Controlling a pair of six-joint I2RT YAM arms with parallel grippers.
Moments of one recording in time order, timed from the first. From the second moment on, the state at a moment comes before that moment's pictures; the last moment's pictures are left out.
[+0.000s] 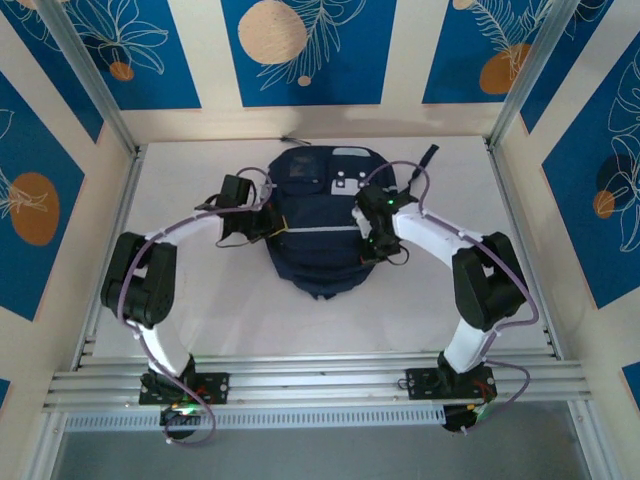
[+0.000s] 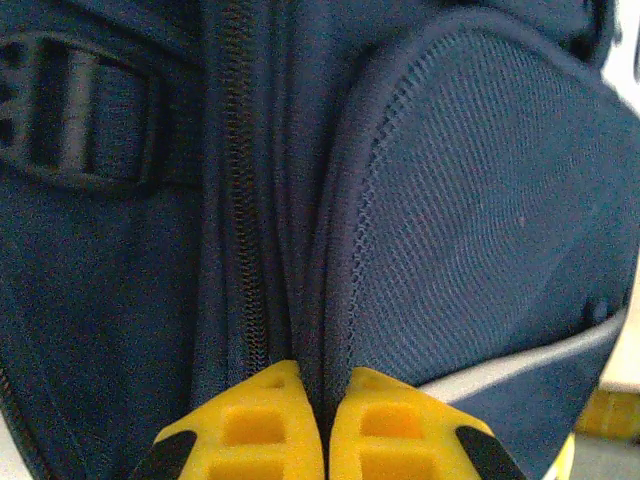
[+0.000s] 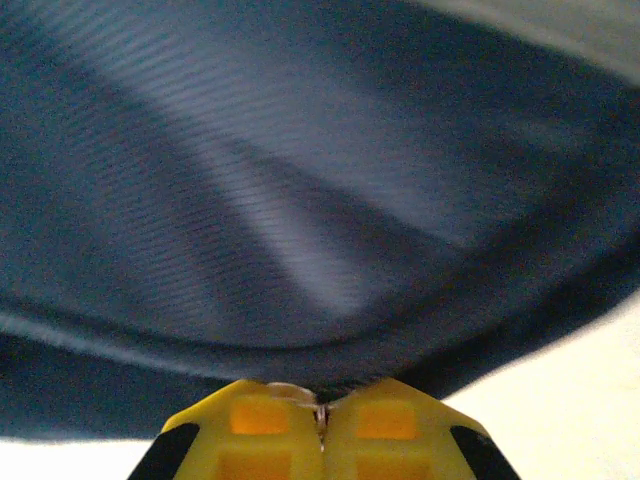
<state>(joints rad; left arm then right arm) -0.31 1.79 1.15 -0.25 0.50 -0.67 0.53 1.72 1.21 -0.91 -0.11 0.17</state>
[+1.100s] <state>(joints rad) -0.35 1.68 0.91 -0.26 0.39 -0.65 0.74 1.86 1.34 -0.77 -0.31 0.52</state>
